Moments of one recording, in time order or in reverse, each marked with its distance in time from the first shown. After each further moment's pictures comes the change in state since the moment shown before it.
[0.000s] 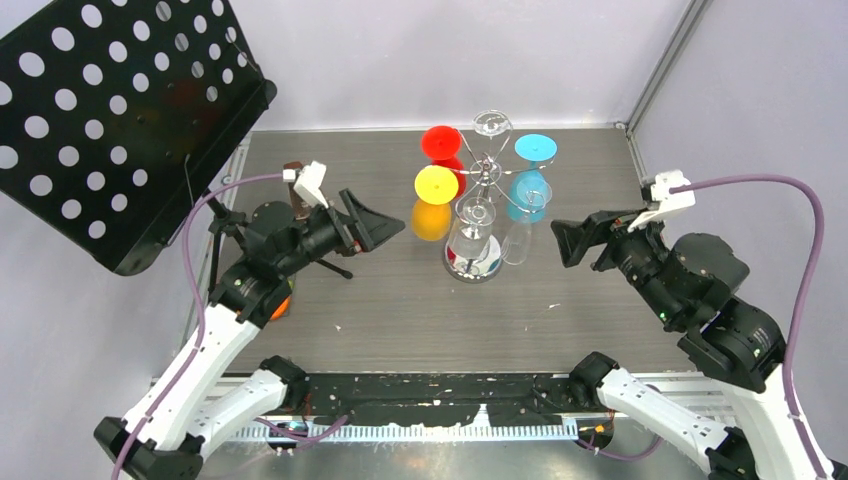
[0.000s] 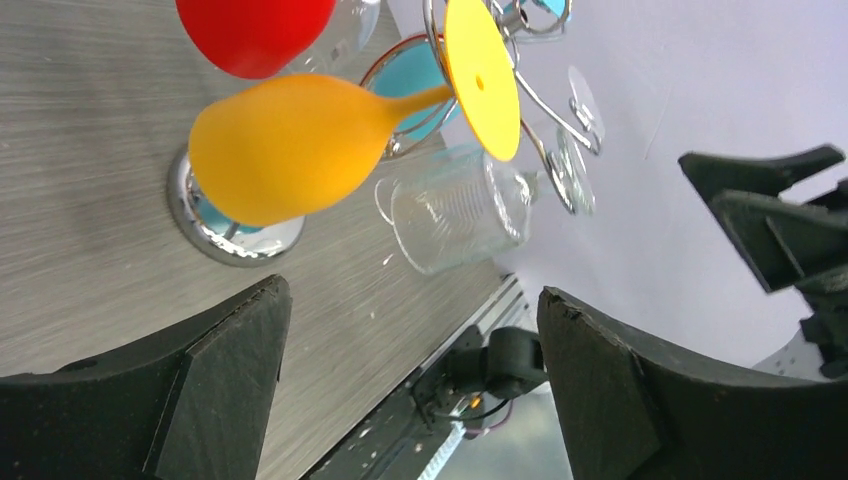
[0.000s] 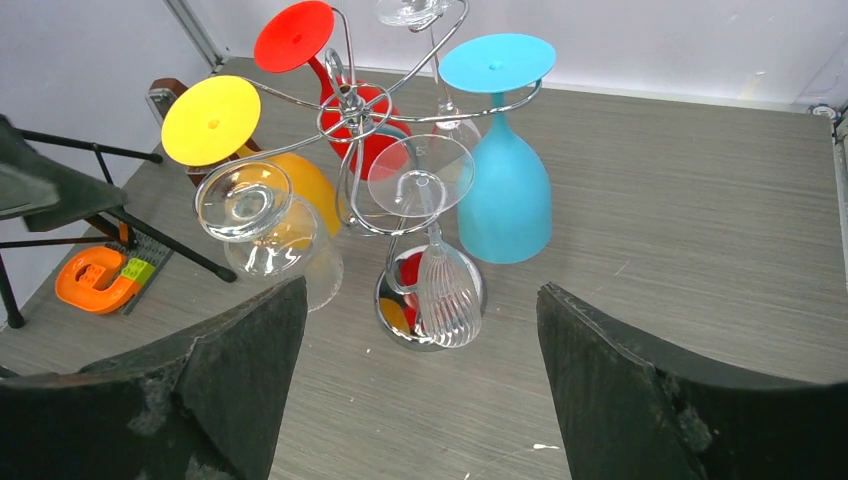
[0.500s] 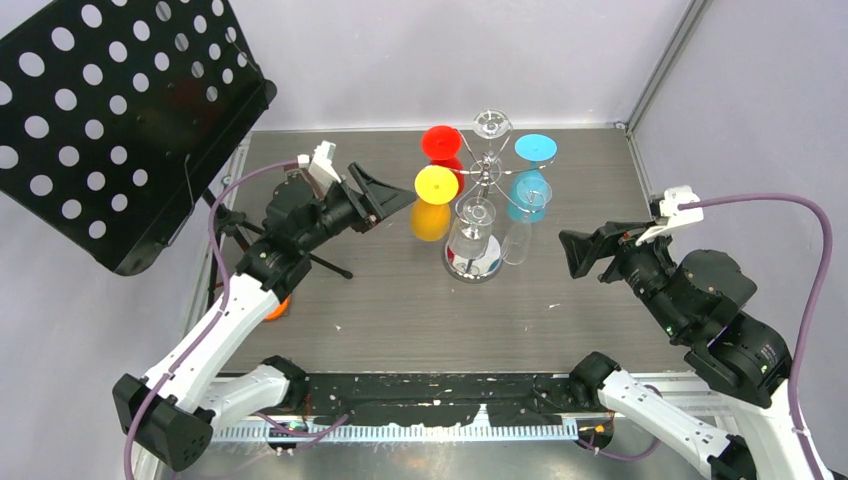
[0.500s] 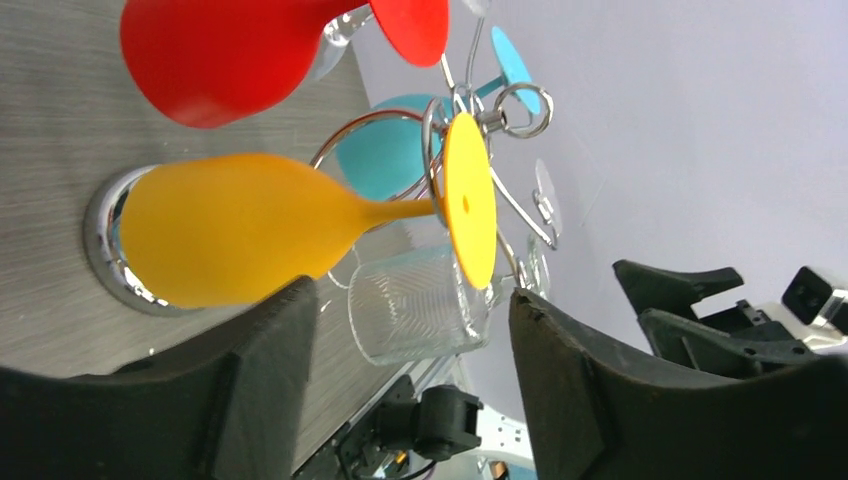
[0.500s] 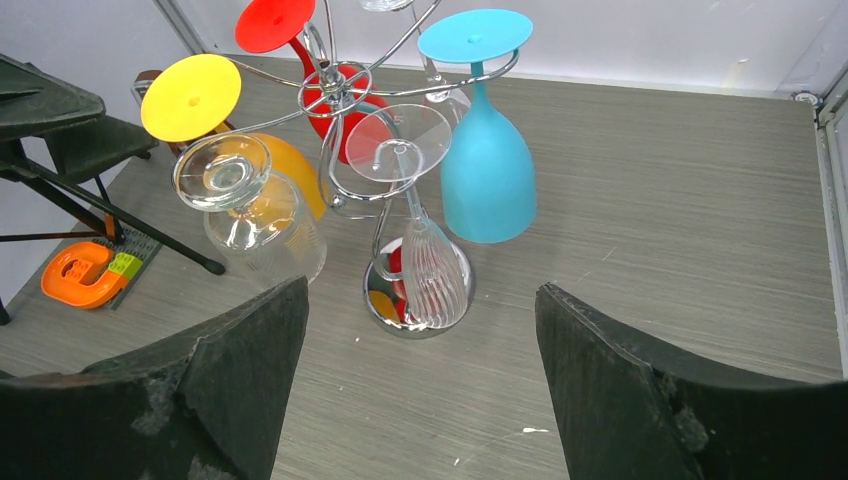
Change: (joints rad) left arm 0.000 0.204 0.034 0.208 -0.019 -0.207; right arm 0.000 -0.085 -0.051 -0.024 0.019 0.000
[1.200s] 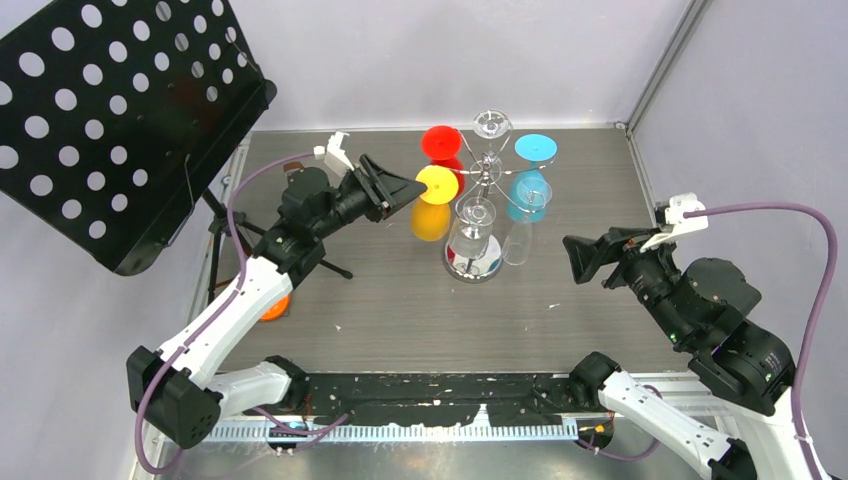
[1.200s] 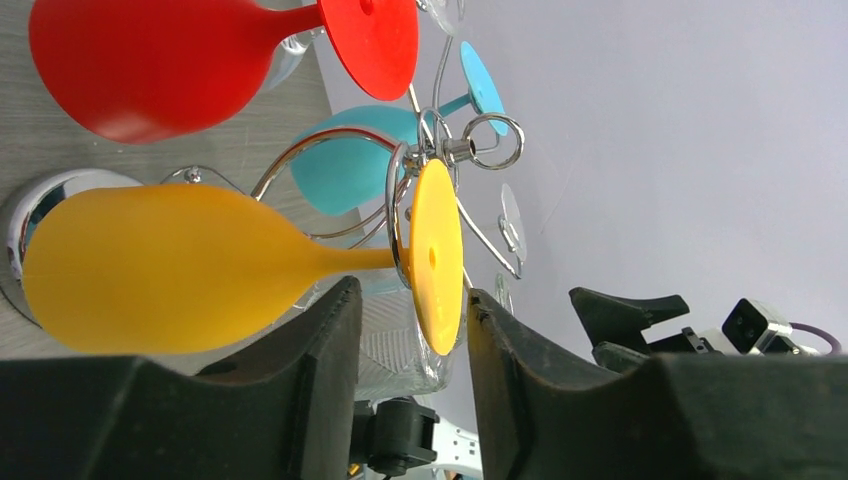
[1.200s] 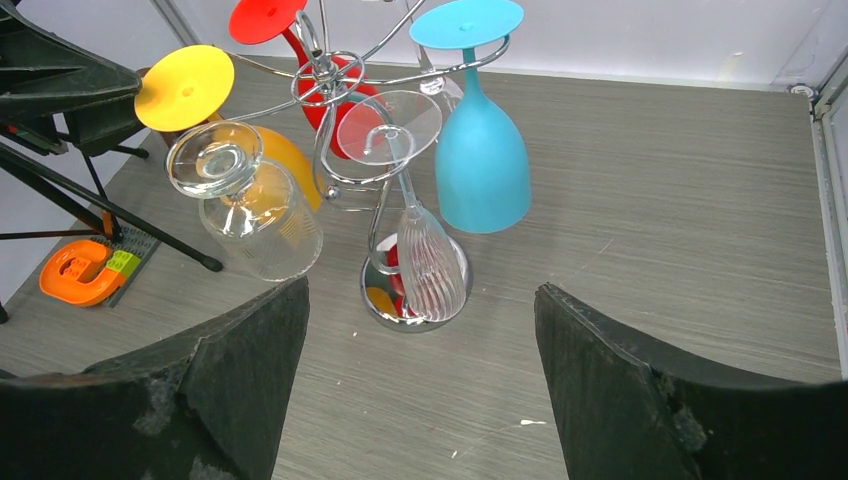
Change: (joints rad) left arm -0.022 0.123 0.053 0.116 0.022 -0.114; right arm 0.000 -0.039 -0.018 -0.014 0.006 0.005
